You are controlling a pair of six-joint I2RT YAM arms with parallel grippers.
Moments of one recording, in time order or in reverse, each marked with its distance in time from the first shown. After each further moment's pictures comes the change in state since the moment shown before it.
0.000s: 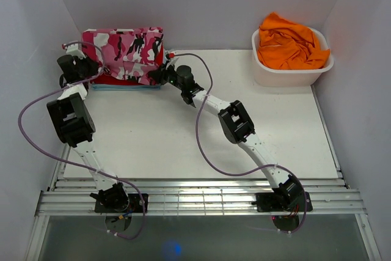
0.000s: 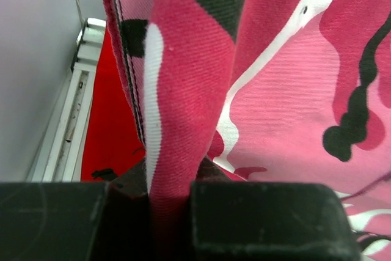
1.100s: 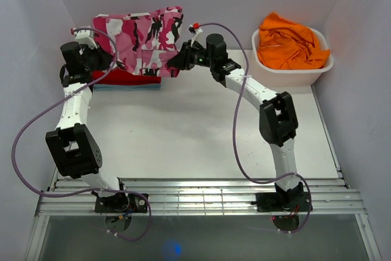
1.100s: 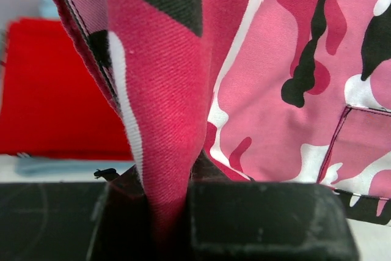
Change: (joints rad) left arm -0.189 -0.492 -0.120 -0.440 0.012 0.017; right arm -0.152 -0.752 -0.585 -0.397 -0.401 0.072
